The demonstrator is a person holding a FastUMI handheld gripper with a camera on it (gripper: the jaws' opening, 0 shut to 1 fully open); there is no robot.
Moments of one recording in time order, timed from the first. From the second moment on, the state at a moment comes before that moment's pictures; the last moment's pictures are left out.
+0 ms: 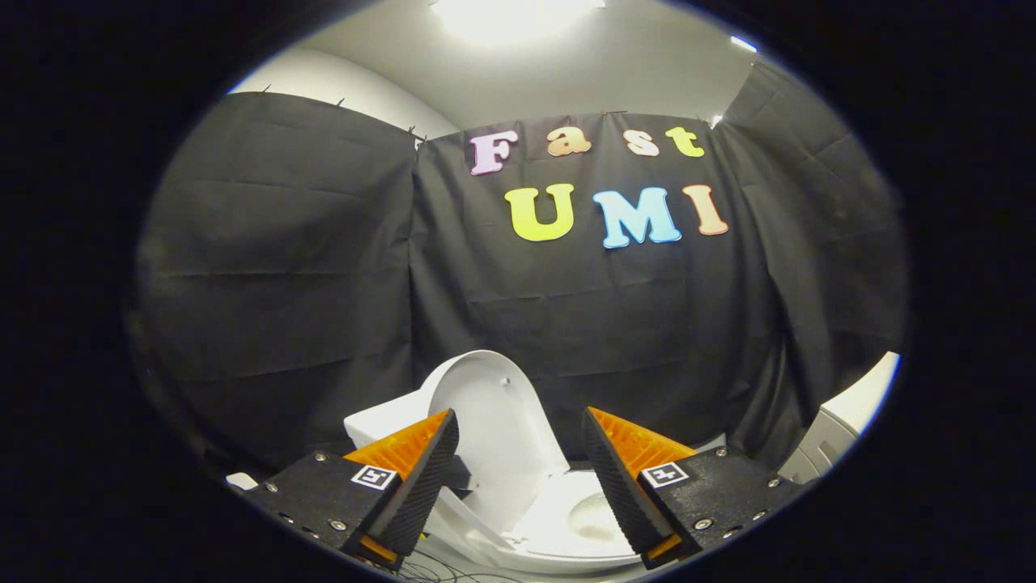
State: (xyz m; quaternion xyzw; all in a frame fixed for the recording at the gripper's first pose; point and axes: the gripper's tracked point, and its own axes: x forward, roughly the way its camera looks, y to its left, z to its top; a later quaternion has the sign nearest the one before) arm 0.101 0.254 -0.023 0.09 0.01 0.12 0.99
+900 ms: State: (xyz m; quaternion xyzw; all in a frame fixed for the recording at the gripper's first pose) arm 0.073 0.057 -0.025 0.08 0.00 0.04 1.00
